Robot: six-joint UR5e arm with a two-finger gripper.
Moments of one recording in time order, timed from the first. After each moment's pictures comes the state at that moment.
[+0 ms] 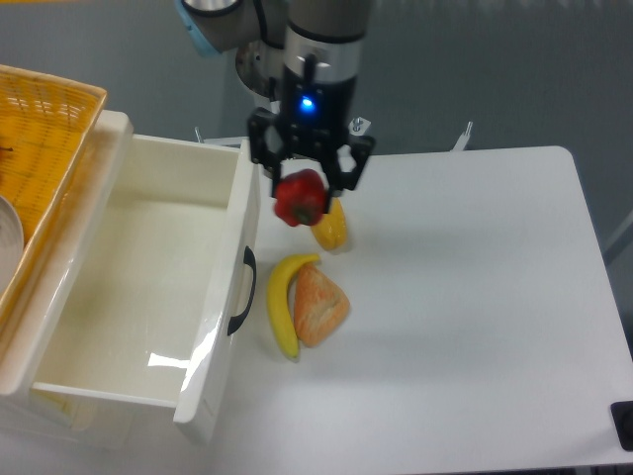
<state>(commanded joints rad) 2.36 -1.57 -1.50 -1.34 1.26 0.71</state>
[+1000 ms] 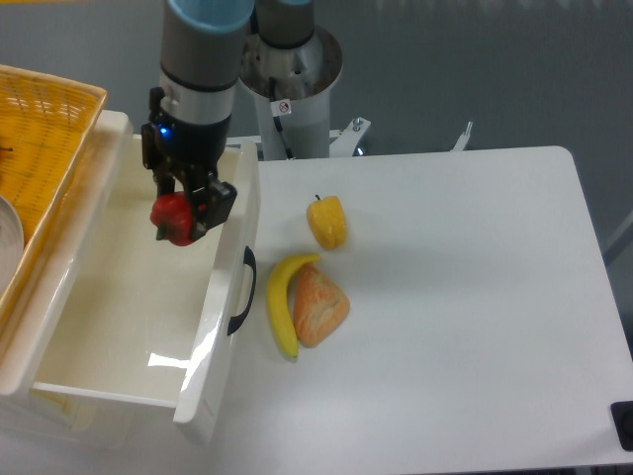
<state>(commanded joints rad) 2.20 -1.69 -1.50 -1.34 1.25 1.02</state>
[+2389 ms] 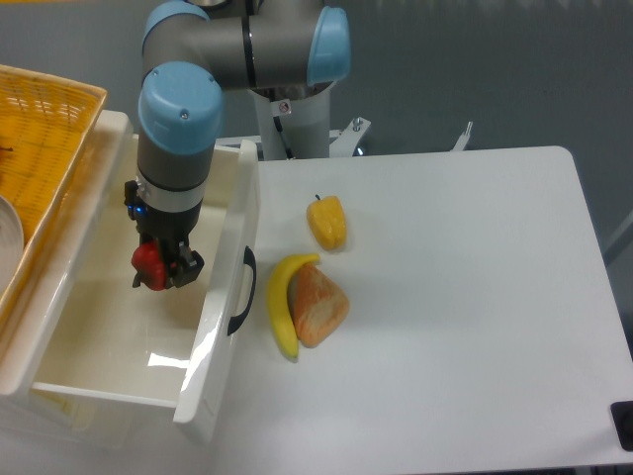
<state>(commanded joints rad) 2.13 -1.83 -1.50 -1.30 1.25 1.04</state>
